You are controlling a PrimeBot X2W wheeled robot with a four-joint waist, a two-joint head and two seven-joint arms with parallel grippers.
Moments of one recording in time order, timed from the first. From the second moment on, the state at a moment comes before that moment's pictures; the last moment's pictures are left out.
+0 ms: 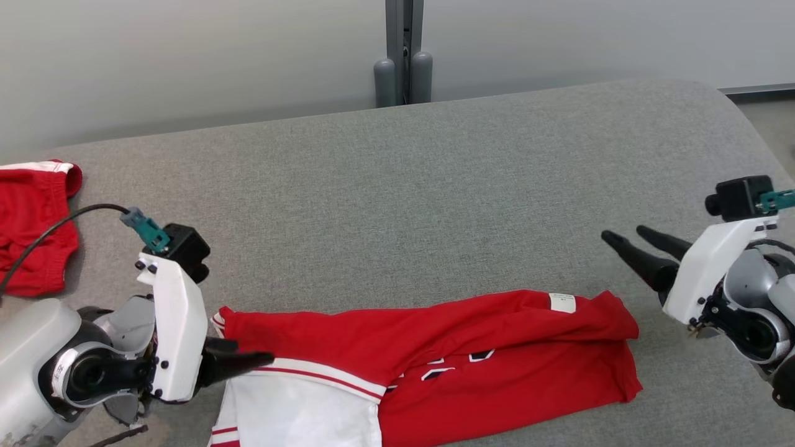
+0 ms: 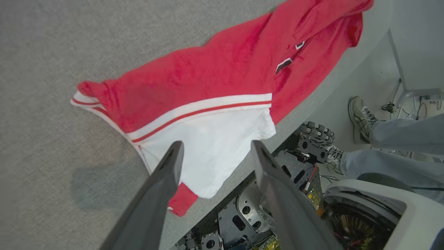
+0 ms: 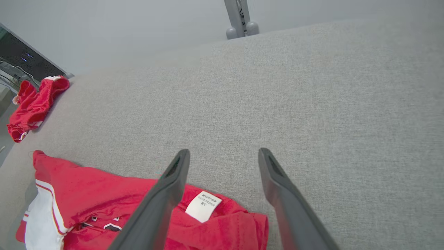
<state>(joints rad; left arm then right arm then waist) -0.71 0.84 -1.03 0.01 -1.49 0.02 0.88 -0.67 -0.59 0.82 0.50 1.19 0.13 0.23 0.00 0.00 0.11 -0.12</state>
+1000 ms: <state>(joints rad) -0.29 0.70 -0.61 -0.04 -1.08 0.30 -0.26 -0.23 -0.27 0.13 0.24 0.74 0.13 -0.26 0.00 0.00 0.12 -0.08</state>
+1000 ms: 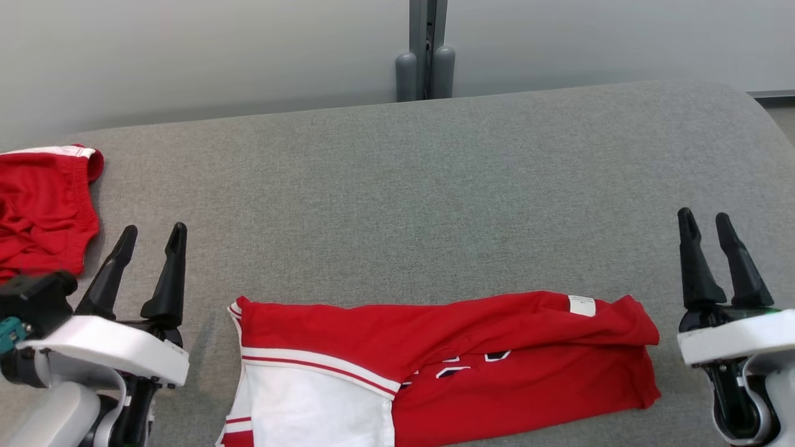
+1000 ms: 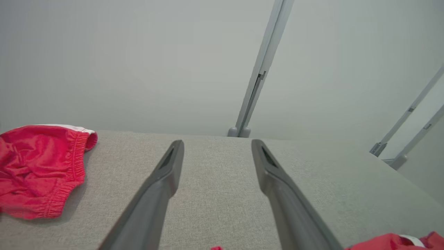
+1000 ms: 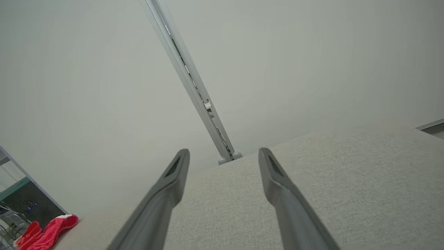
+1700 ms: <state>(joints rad) -0.01 0.20 -0.15 -0.03 -0.56 0.07 -0.26 -0.09 -0.18 0.09 0.40 0.62 0.13 -0.24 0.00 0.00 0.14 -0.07</state>
